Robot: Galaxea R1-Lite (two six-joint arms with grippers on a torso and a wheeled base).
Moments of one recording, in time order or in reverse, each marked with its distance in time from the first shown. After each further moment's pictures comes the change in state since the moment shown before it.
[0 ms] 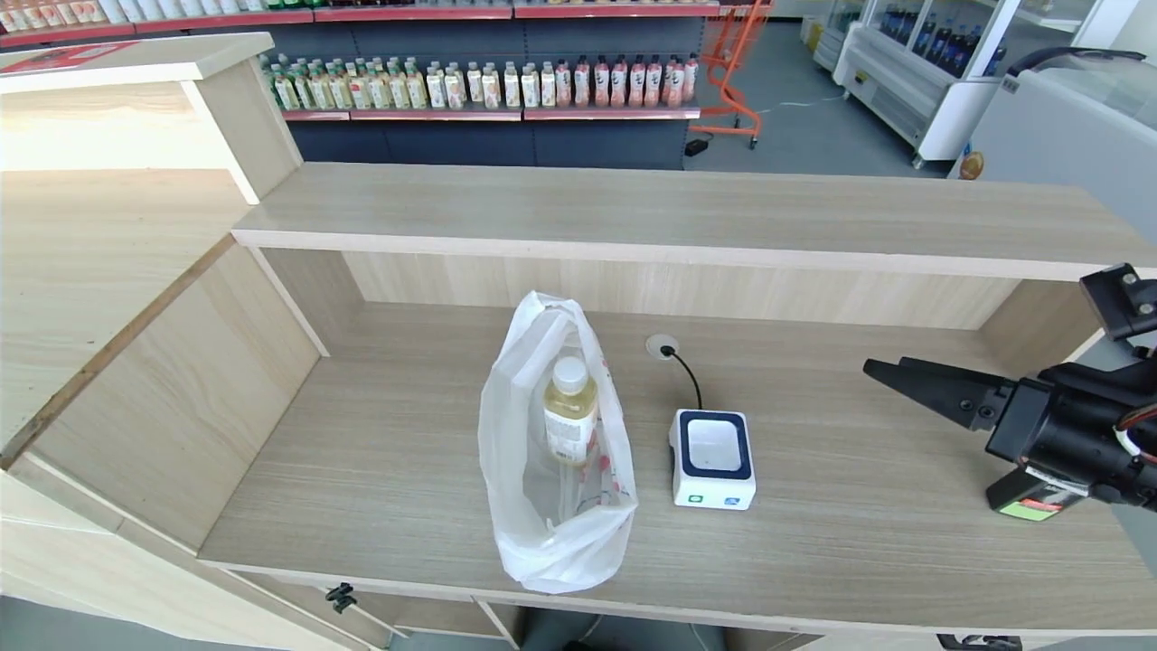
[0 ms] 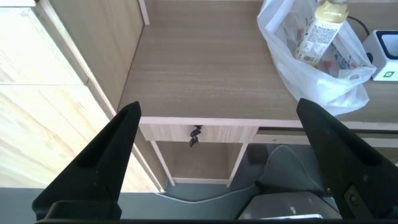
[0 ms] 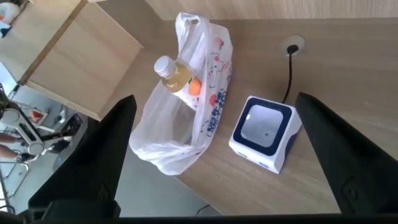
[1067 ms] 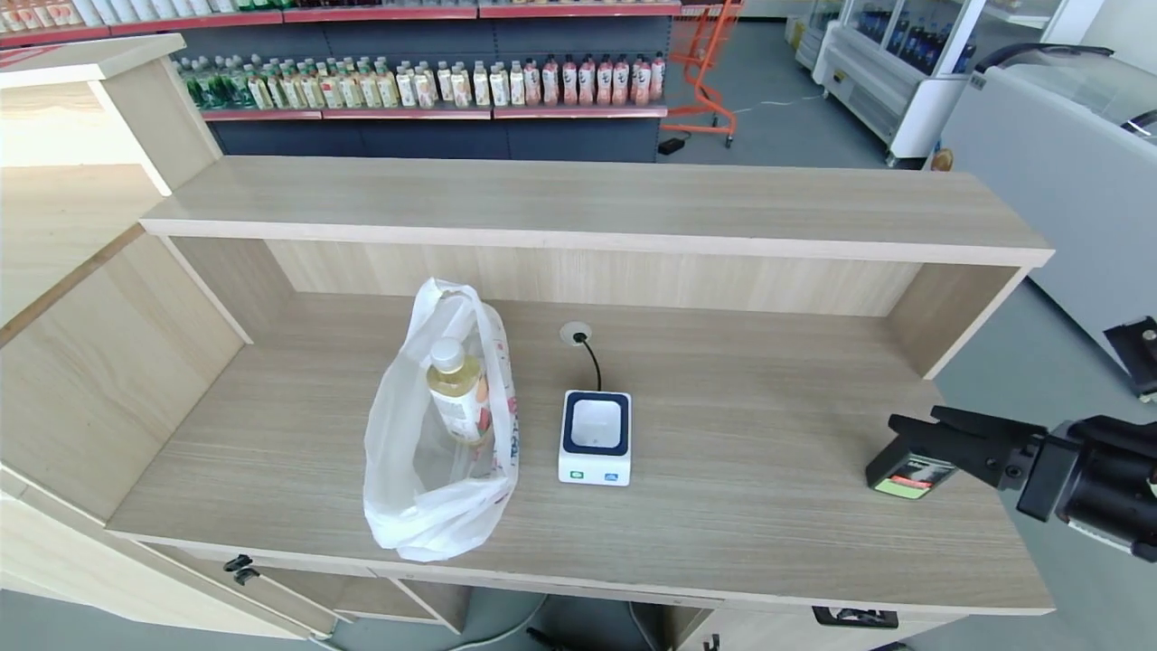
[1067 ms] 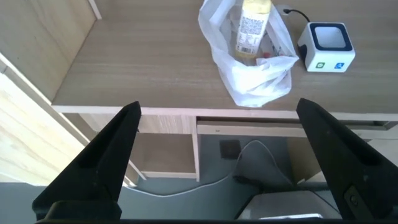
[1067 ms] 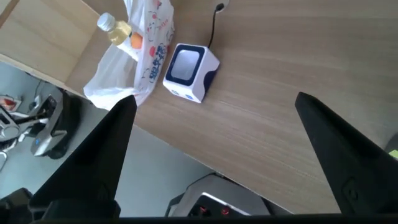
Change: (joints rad) left arm 0.001 0.000 0.000 0.000 0.001 0.000; right arm -0.068 -0.085 0.096 0.100 -0.003 -0.078
